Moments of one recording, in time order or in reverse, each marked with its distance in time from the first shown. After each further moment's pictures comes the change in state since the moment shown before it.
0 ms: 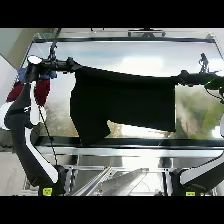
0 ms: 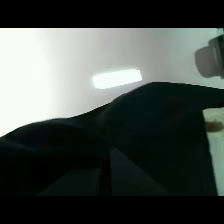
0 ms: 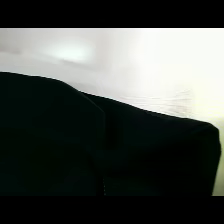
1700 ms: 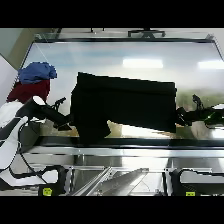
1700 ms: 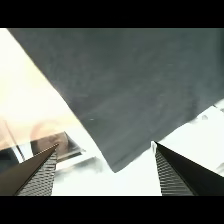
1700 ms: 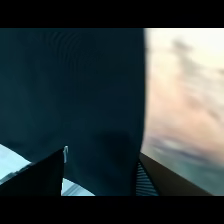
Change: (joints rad) left arm 0.017 0.669 -1.189 0.524 -0.119 -0.153; right arm -0.114 0.327 -0.758 -0.169 0.096 0.034
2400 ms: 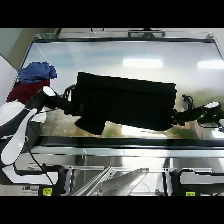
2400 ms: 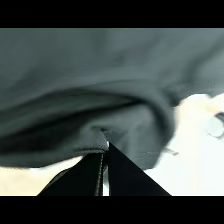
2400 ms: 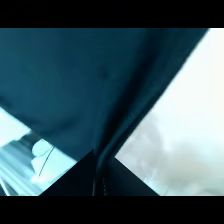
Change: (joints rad) left arm -0.153 -0.068 0.226 -0.113 0.090 0.051; right arm 0.074 0.012 -0.001 0.054 0.087 -0.059
